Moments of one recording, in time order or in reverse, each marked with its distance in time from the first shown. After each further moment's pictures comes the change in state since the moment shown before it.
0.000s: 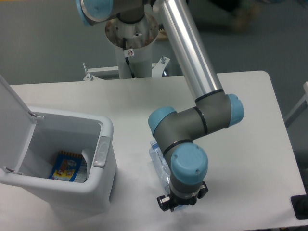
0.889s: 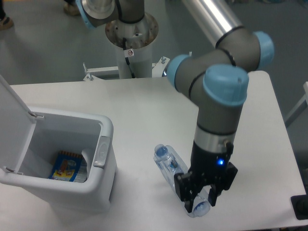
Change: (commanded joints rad) arm 0.086 0.227 0.009 0.186 -0.343 -0.003
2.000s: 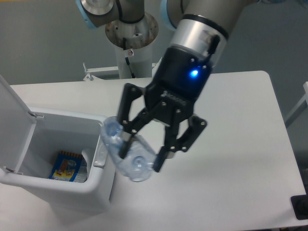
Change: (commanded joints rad) arm -0.055 0.097 0.029 0.040 -0.453 -0.015
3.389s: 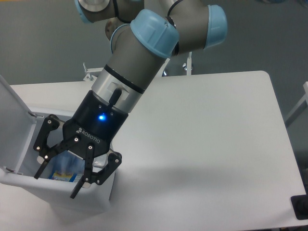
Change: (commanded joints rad) arm -0.141 -0.026 -0.095 0.063 0.104 0.156
